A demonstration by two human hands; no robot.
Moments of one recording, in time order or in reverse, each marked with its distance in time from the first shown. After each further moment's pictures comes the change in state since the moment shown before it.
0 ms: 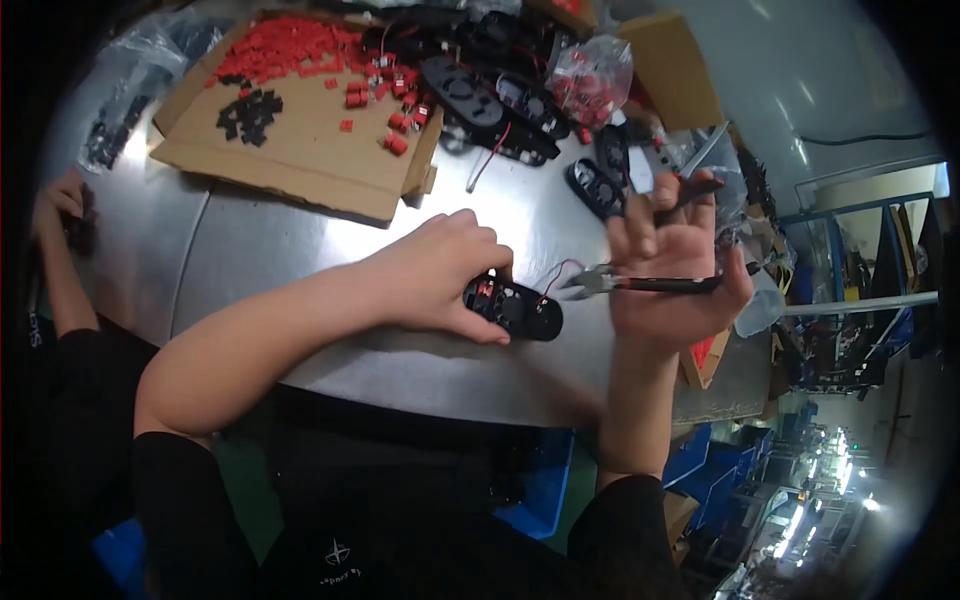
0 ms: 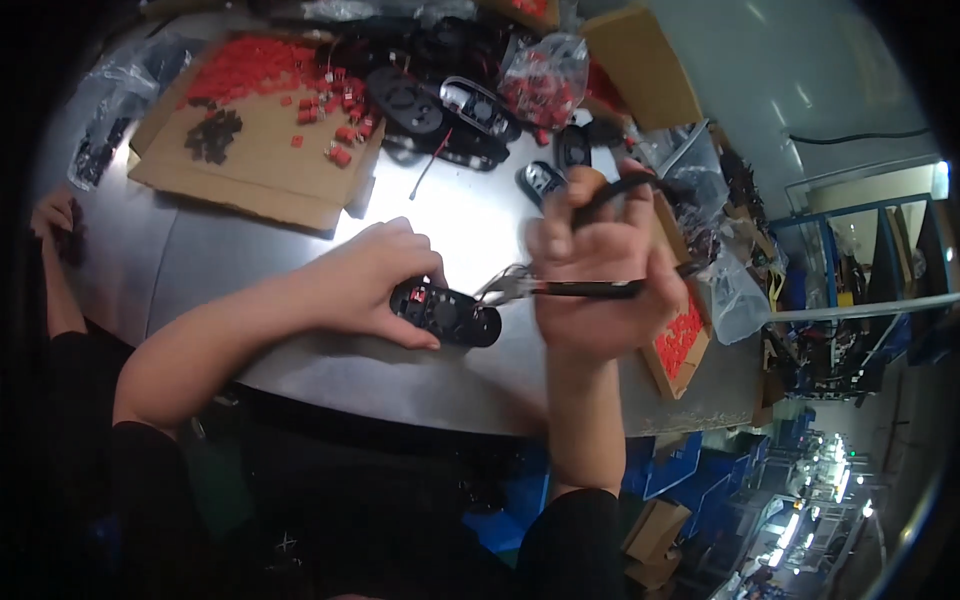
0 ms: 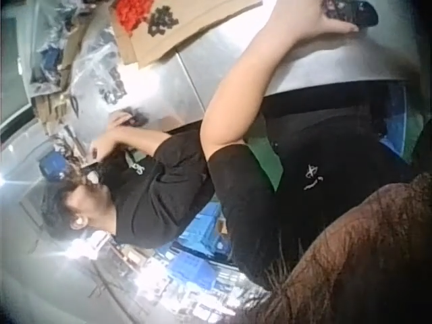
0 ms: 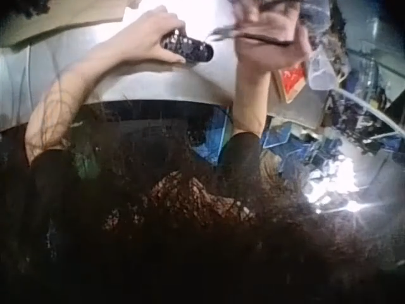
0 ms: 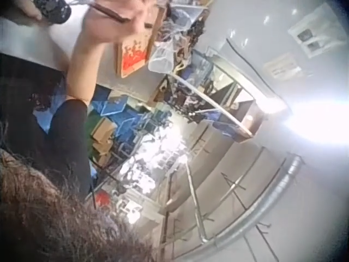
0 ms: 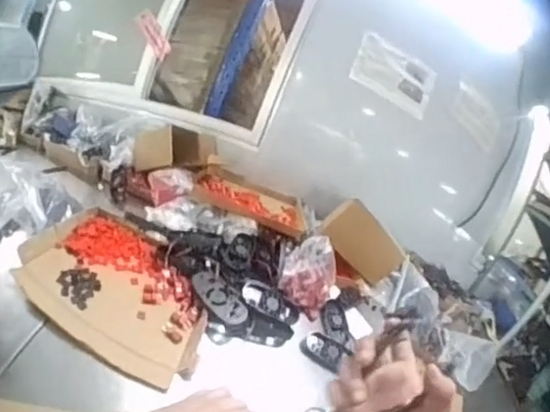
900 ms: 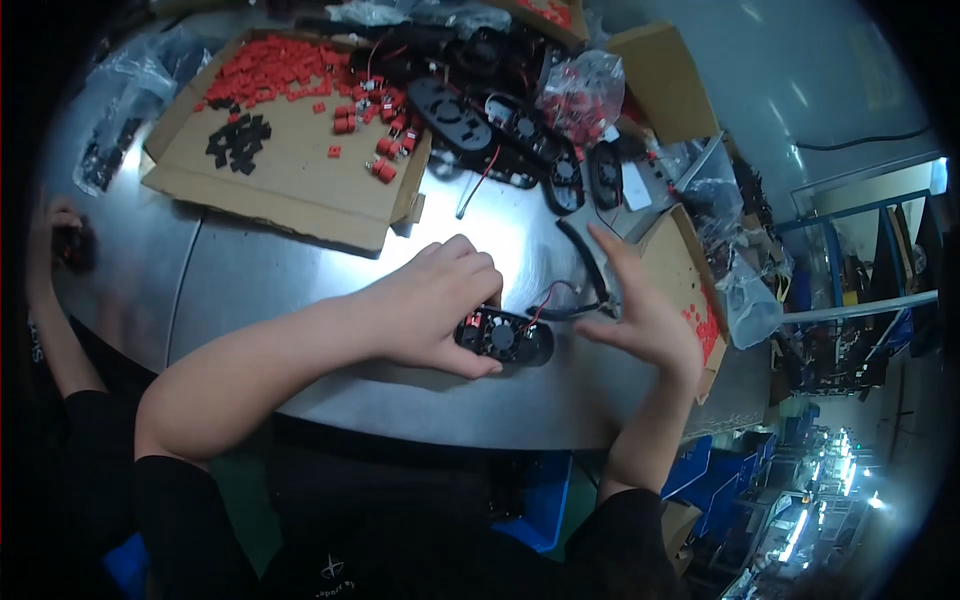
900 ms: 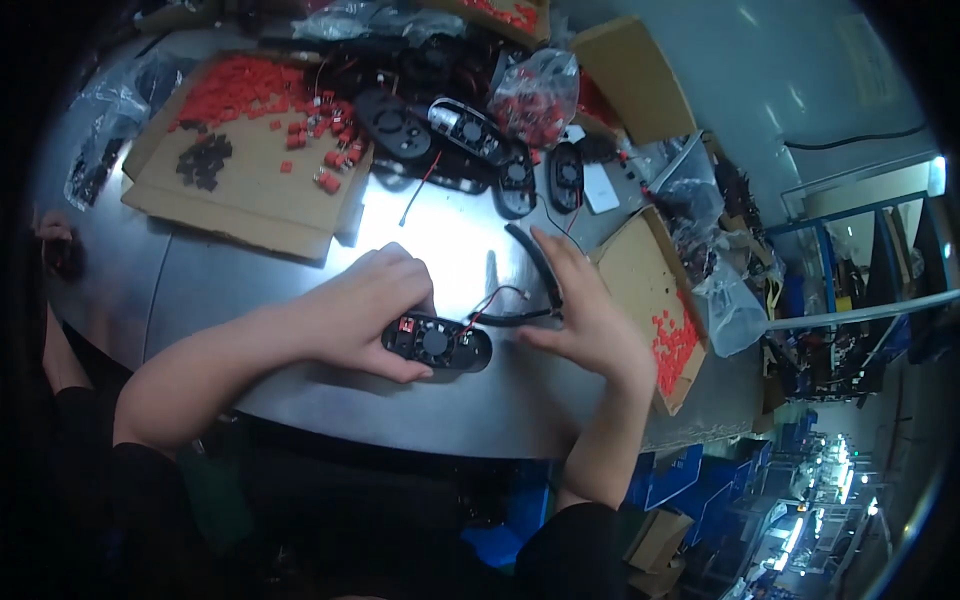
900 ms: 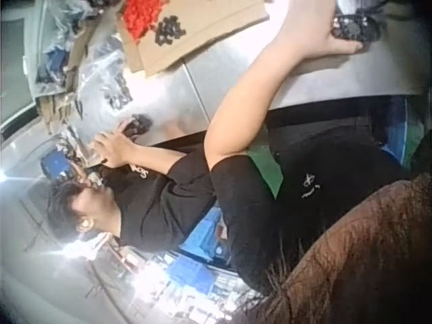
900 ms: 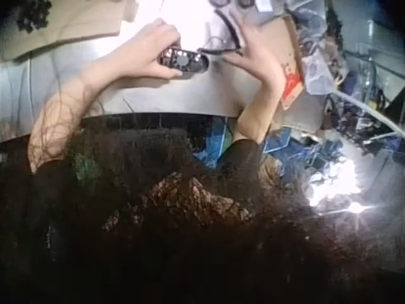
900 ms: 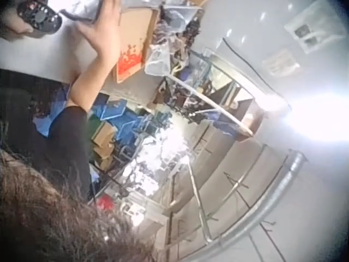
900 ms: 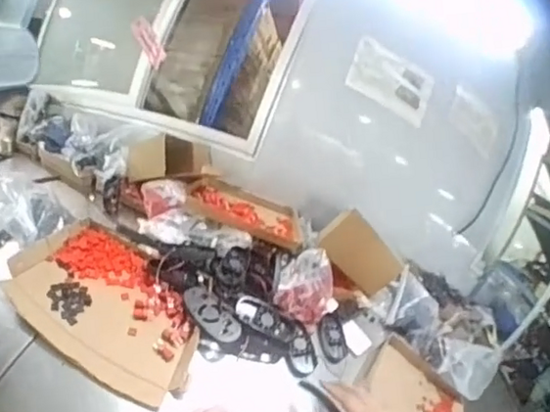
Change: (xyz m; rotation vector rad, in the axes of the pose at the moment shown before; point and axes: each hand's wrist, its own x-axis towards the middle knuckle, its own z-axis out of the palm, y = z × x) left_hand 0.006 0.003 0.003 0.046 -0.016 0.068; right_hand -0.007 -0.048 -0.065 -1.725 -0.486 0.529
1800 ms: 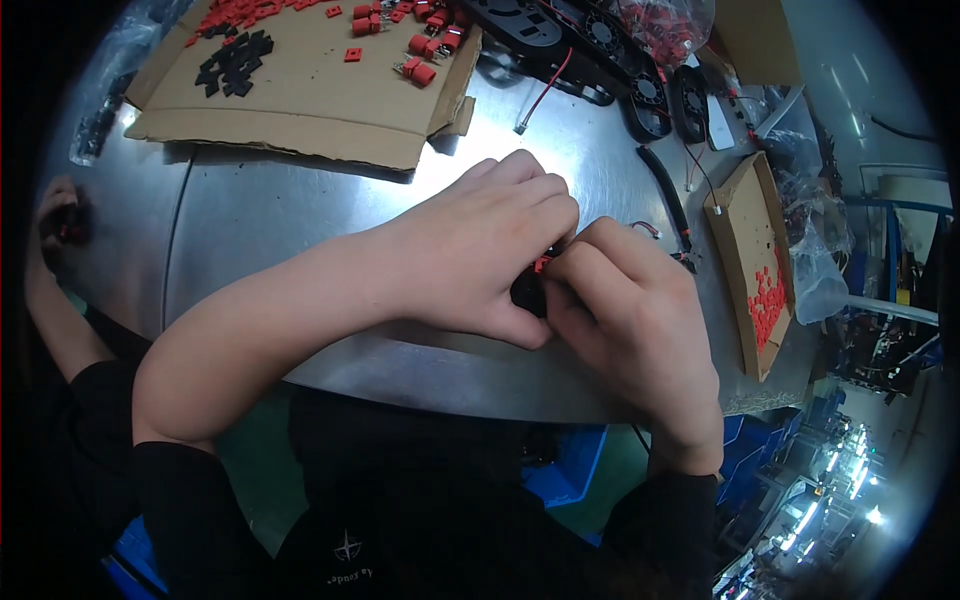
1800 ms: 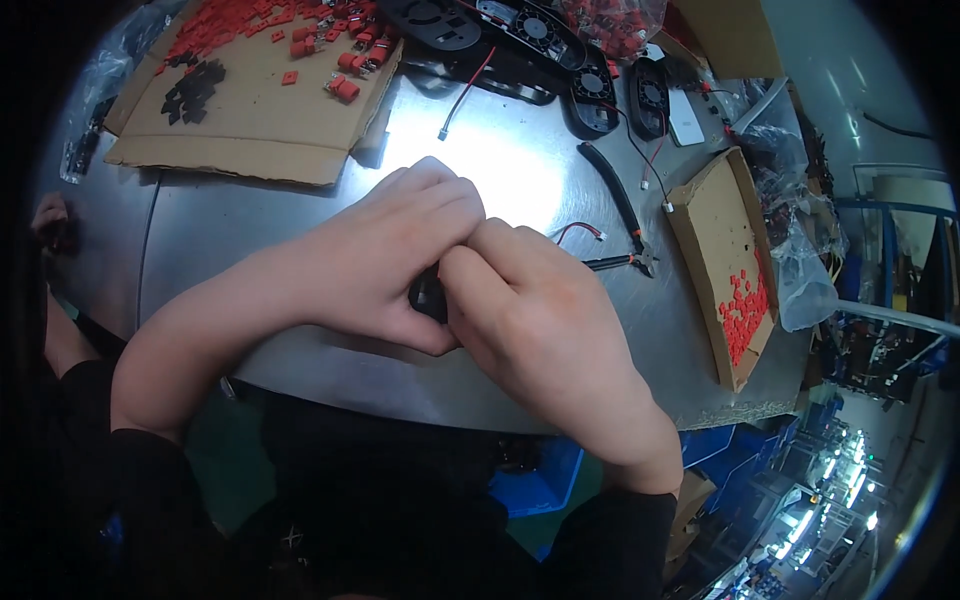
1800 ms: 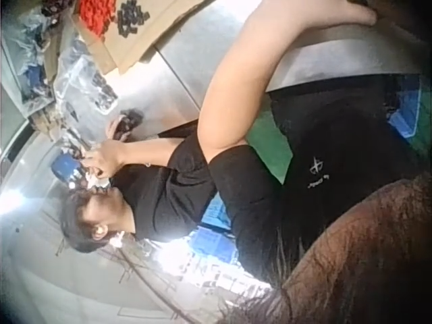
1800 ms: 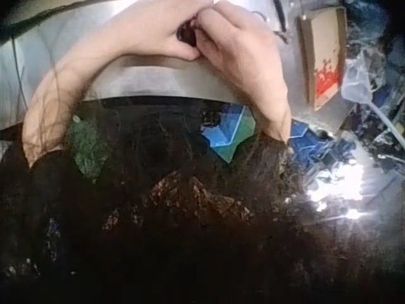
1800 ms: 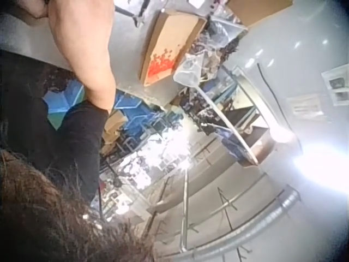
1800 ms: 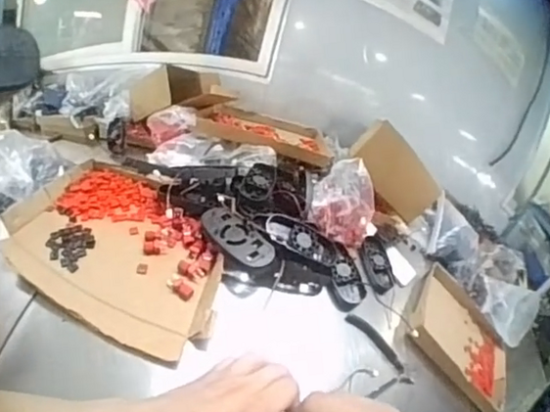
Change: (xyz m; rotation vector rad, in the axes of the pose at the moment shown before) left_hand -0.003 -0.003 0.006 -0.016 0.085 -0.023; right_hand 0.020 -0.102 0.056 0.029 0.218 -0.352
